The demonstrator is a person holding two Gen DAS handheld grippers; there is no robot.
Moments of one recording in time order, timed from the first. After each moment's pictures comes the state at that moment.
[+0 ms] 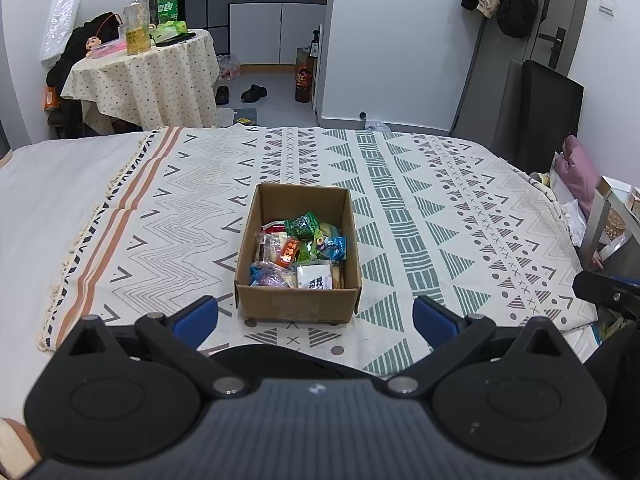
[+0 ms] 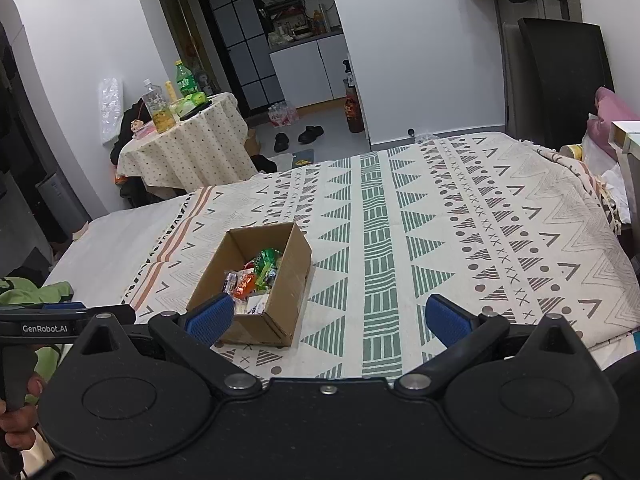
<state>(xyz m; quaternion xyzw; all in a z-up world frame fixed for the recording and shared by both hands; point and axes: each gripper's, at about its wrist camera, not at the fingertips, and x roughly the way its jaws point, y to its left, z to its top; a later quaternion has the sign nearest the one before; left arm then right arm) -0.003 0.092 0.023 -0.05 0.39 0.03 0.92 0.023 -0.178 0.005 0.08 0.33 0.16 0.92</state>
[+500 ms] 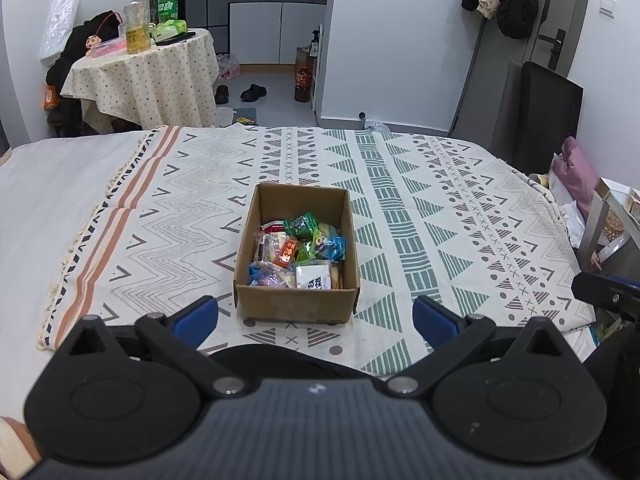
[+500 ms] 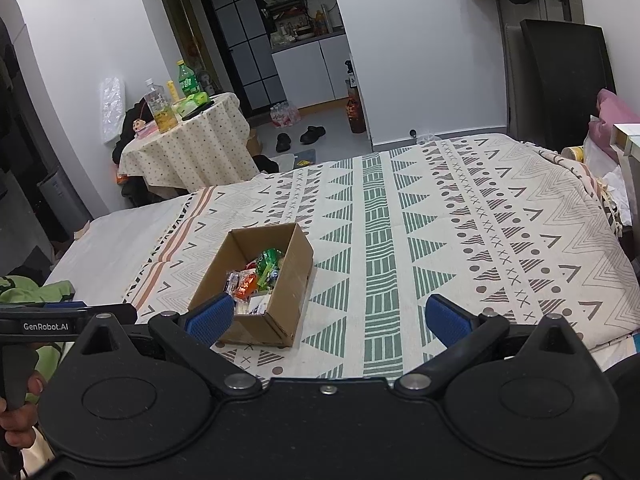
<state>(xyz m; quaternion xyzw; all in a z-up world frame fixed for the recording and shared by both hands) -0.003 0.092 0.025 -0.06 0.39 0.03 0.92 0.023 -0.177 0.005 0.08 0.33 0.17 0.92</state>
